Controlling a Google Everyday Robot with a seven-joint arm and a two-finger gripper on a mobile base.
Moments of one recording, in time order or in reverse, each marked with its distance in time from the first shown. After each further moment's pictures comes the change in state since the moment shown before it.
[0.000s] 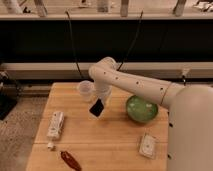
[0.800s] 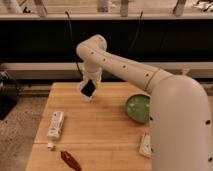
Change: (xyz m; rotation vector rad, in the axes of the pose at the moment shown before) arm 0.046 -0.088 -0.072 0.072 0.128 -0.077
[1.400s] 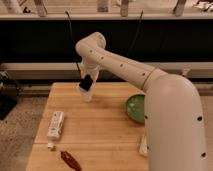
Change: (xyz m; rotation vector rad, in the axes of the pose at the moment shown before) arm 0.025 -0.012 0.009 0.079 0.064 -0.040
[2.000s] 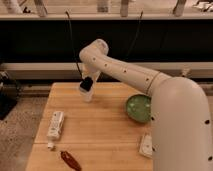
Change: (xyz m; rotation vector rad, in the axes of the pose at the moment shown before) arm 0.006 -0.002 0.018 0.073 0.085 -0.026
